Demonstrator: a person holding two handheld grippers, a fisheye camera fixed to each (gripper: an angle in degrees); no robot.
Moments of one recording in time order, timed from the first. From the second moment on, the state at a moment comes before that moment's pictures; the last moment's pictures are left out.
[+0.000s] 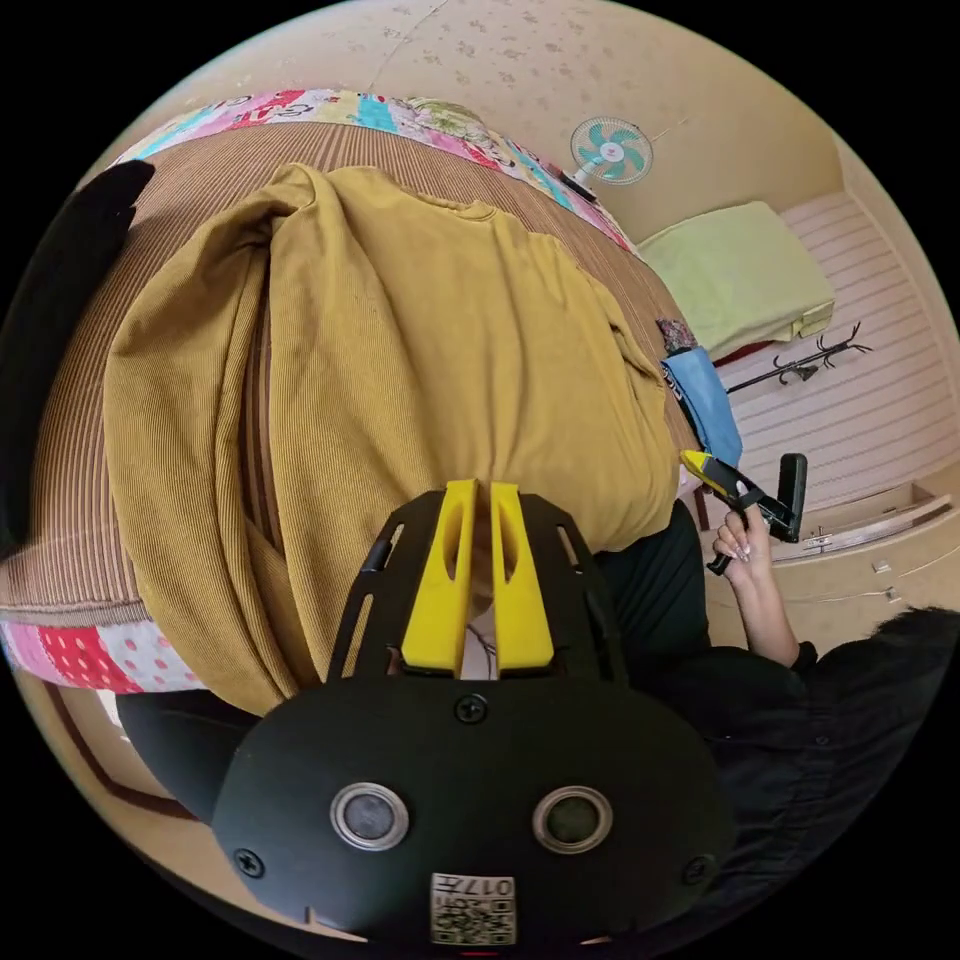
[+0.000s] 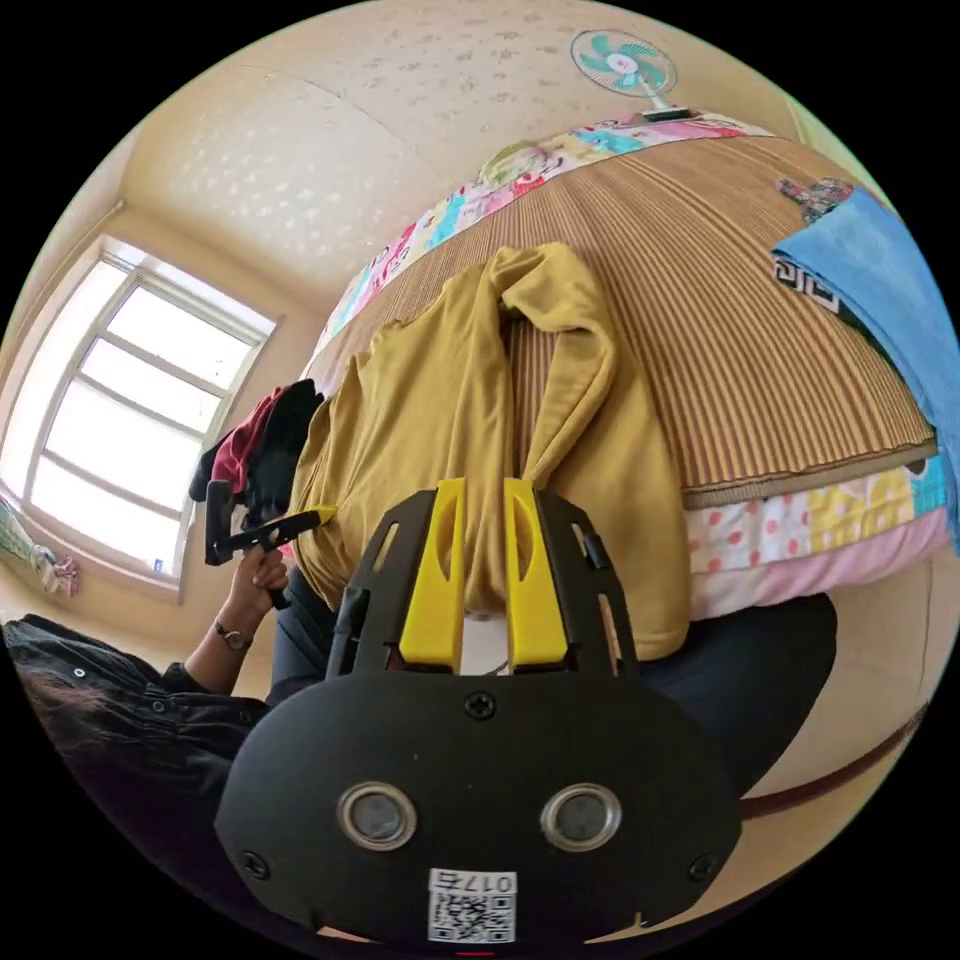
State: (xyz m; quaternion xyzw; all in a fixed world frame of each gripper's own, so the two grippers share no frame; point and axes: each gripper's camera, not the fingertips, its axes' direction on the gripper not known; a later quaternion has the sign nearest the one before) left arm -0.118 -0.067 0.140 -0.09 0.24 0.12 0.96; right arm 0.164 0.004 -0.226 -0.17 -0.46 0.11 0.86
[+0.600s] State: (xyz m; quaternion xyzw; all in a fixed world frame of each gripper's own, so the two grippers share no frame) left arm -0.154 -0.111 0.148 -0.14 0.25 0.04 0.96; right arm 0.354 -0.044 -0.199 -0.27 -0.17 0.14 0.94
